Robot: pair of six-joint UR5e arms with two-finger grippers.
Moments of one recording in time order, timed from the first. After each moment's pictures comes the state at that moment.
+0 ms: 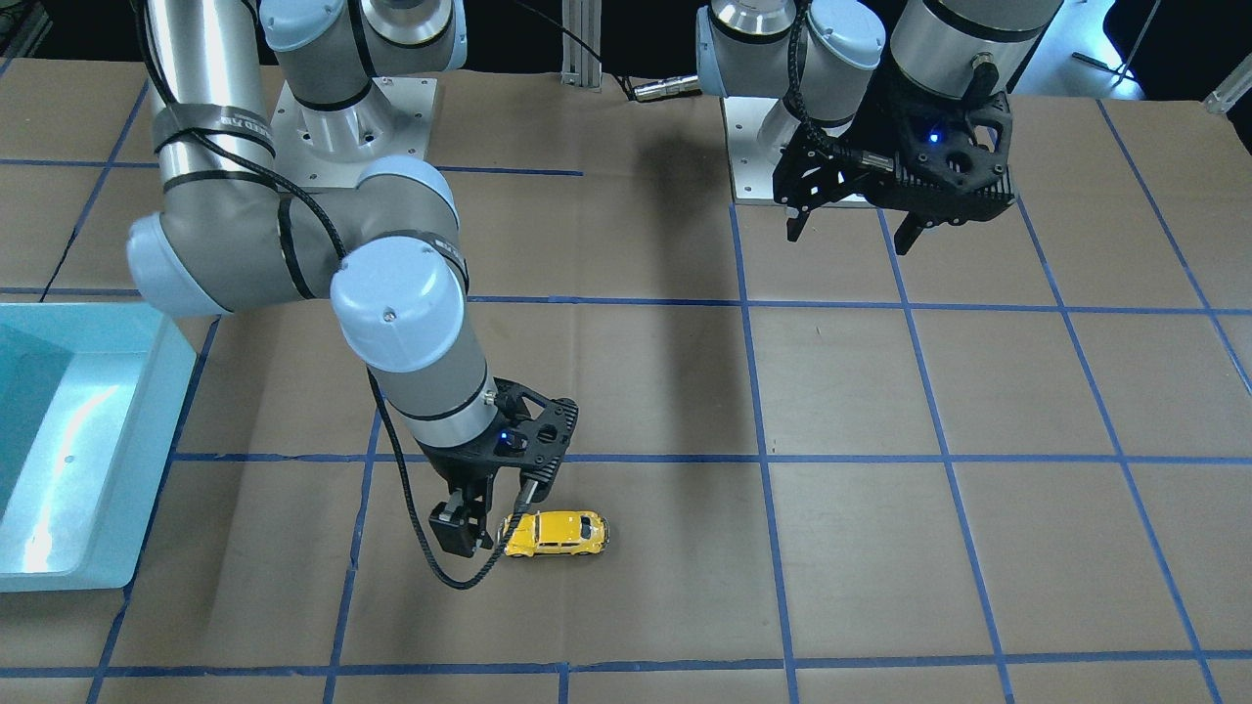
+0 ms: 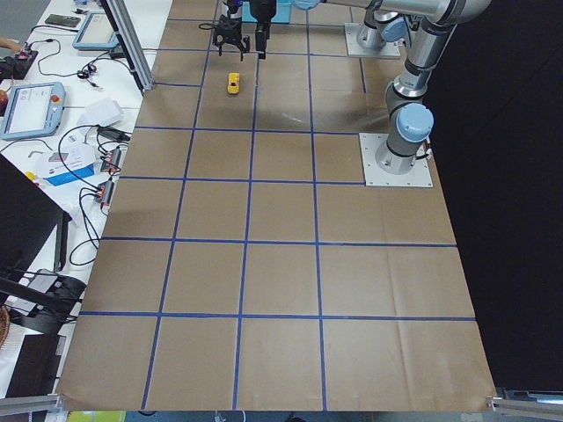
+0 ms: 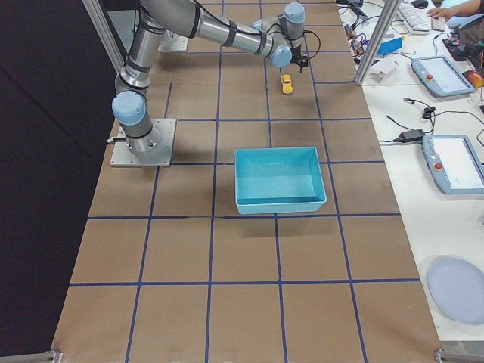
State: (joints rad) left arm -1.58 -1.60 -1.46 -1.66 1.54 0.09; right arm 1.80 -1.01 1.49 -2.22 -1.41 -1.18
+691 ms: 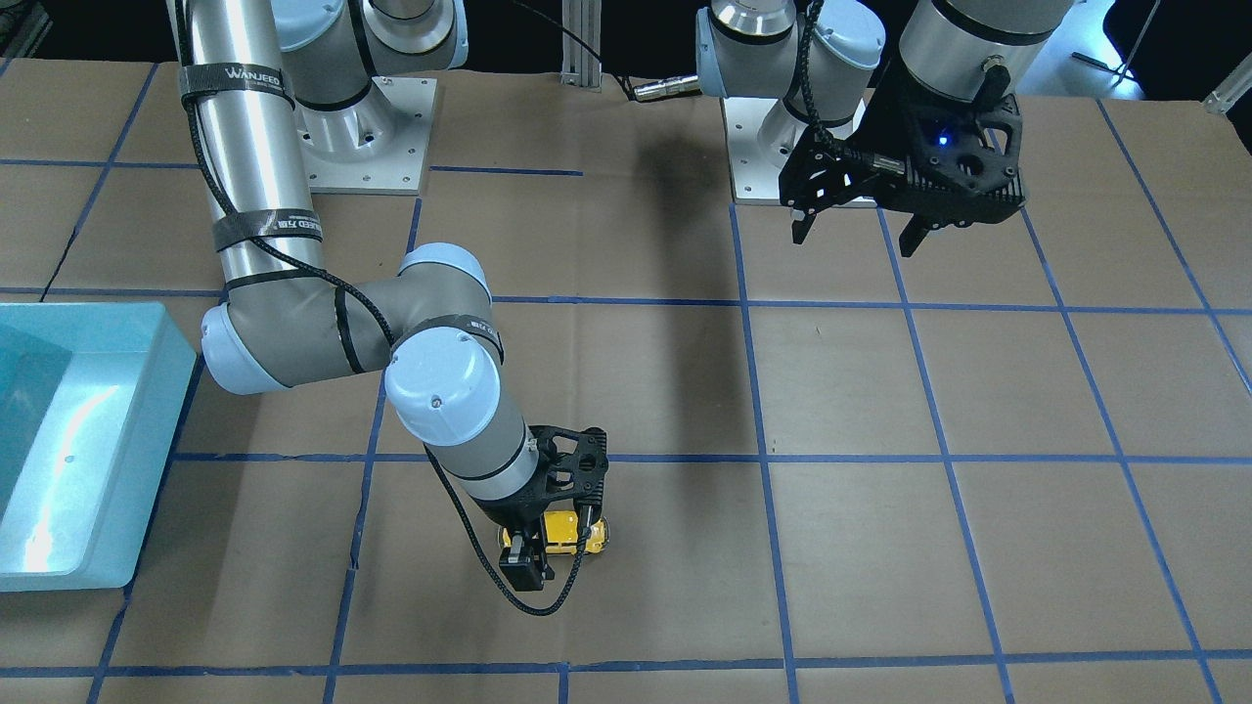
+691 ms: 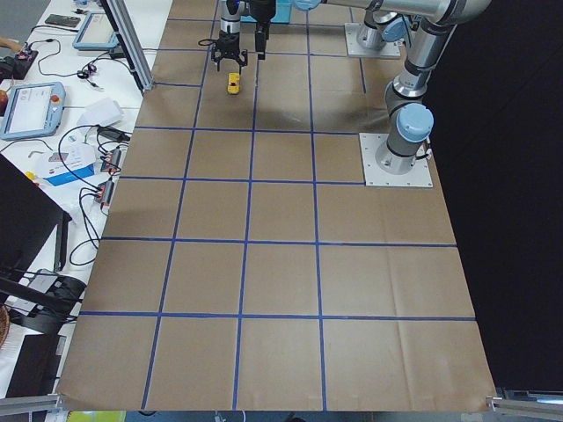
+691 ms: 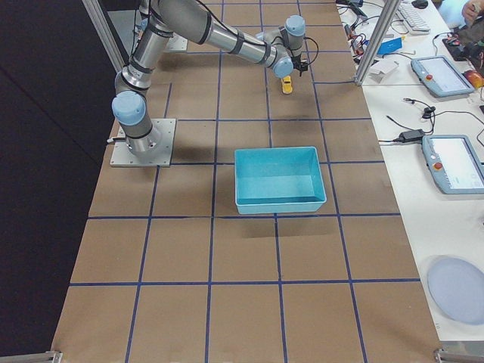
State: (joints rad) left arm -1.57 -1.60 -1.45 -1.66 1.53 0.09; right arm 1.81 -0.93 1.49 -2.31 -1.37 -1.26
